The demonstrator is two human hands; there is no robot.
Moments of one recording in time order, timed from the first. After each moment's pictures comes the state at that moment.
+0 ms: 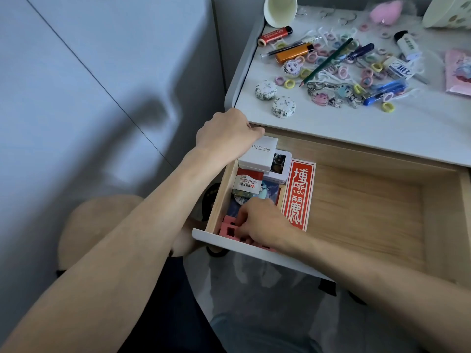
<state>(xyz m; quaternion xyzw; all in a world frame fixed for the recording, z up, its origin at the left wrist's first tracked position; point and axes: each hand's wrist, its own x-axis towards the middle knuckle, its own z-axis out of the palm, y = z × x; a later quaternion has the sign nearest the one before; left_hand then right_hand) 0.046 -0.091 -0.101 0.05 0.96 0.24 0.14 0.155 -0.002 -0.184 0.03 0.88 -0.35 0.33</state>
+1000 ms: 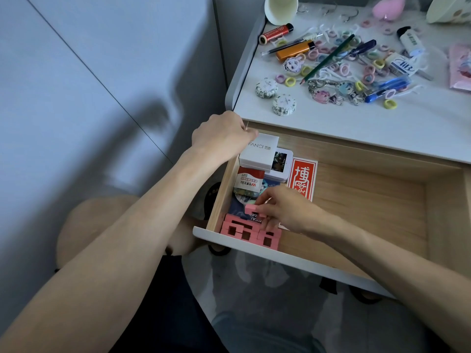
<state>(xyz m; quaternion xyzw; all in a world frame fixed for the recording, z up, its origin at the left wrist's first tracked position) 0.044 -0.097 -0.106 0.03 0.97 0.20 0.16 0.149 0.042 -0.168 0.04 0.82 -0.46 0.34</state>
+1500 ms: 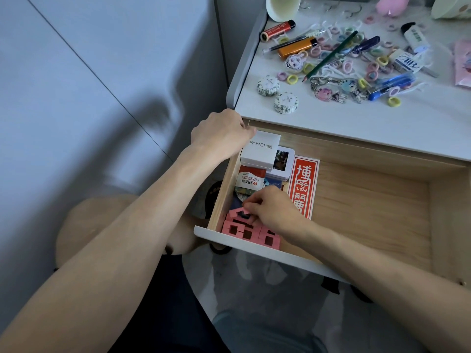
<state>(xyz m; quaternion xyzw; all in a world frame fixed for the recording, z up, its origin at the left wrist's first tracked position) 0.042 -0.099 -0.107 0.03 0.97 0.19 0.16 0.150 0.012 -0.186 0.11 0.82 -0.48 0.29</state>
